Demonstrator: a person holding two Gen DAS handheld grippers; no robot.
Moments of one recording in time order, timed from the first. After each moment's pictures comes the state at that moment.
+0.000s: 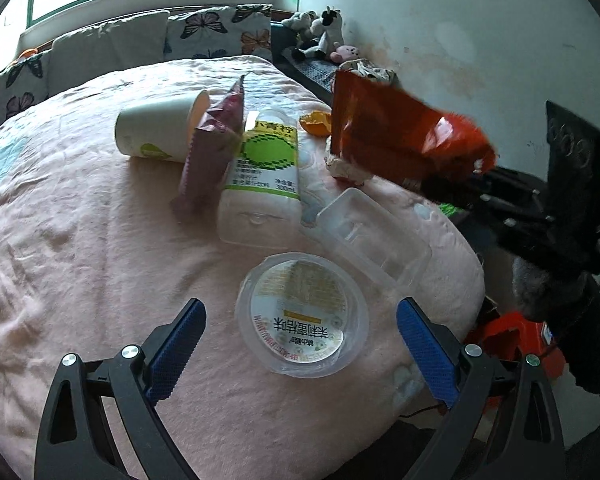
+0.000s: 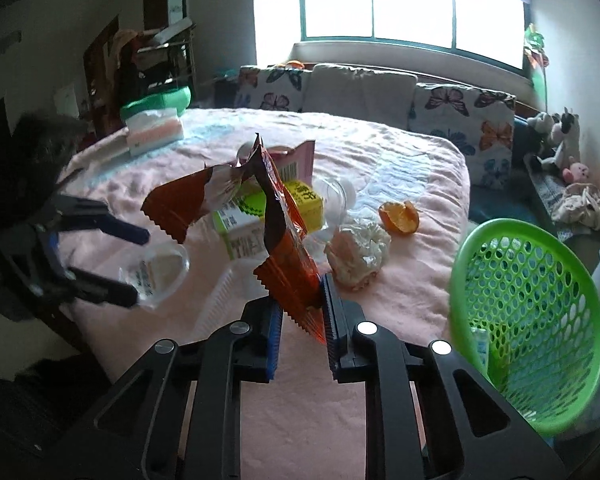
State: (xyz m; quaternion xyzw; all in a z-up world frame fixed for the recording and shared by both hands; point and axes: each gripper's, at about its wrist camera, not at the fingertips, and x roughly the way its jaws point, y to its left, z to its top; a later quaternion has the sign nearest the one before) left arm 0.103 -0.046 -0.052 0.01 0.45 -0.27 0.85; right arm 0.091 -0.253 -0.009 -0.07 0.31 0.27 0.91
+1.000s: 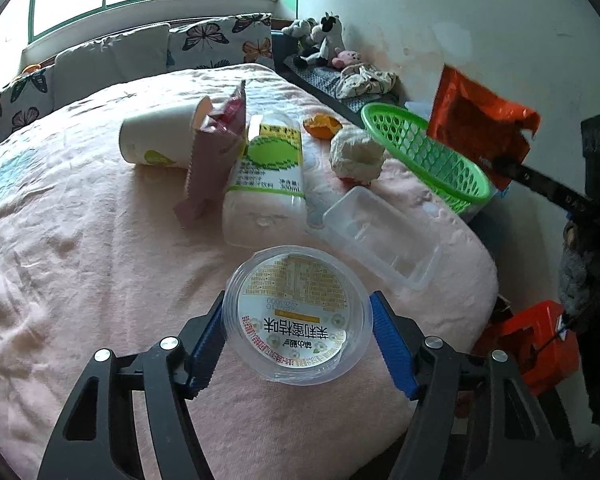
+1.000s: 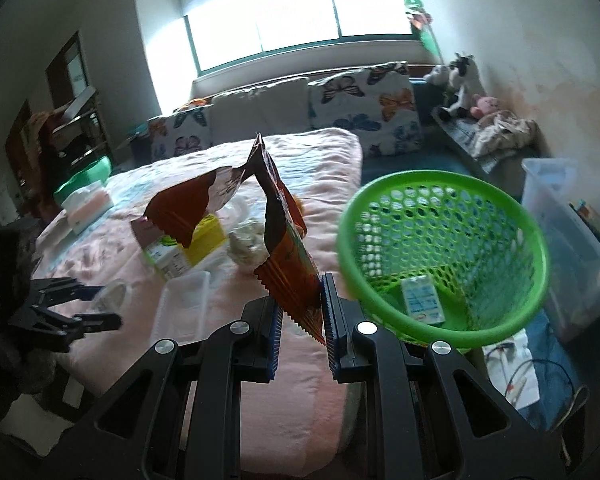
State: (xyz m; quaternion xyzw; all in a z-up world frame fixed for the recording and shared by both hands) left arm 0.098 -0.046 -0.054 0.02 0.42 -0.26 0.87; right arm 0.062 -0.333 0.005 0.06 0.31 0.11 0.94
